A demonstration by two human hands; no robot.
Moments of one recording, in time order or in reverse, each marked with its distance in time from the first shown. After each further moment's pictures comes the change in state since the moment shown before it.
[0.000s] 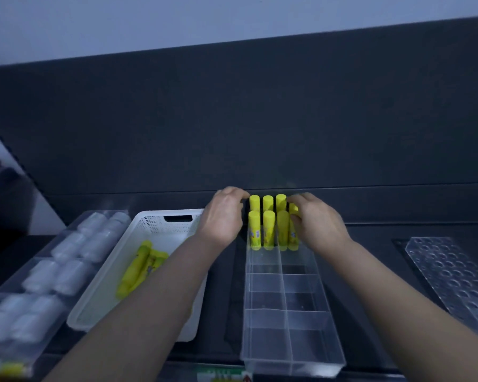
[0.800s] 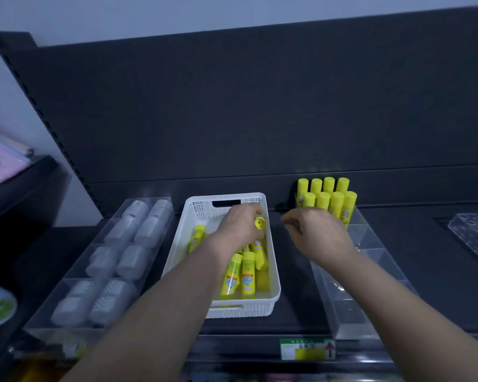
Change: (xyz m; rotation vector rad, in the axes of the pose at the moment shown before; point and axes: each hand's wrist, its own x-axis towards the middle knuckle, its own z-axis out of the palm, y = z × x) left_hand -0.044 -0.097 -0.028 -0.007 -0.330 -0.129; right_hand -0.044 -0.140 0.033 -0.064 -0.006 -0.026
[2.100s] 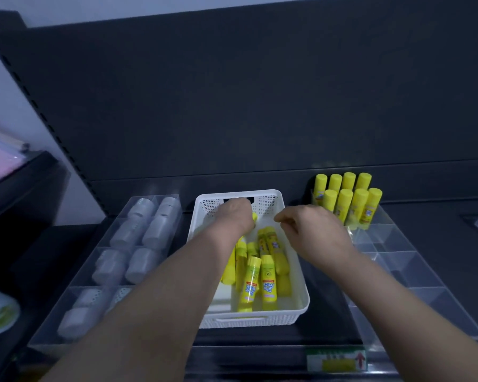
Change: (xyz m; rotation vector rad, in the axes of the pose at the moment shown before) left_hand 0.037 -0.035 -0.010 0.306 -0.118 -0.185; right_hand 0.019 -0.043 0.010 0.052 -0.057 0.007
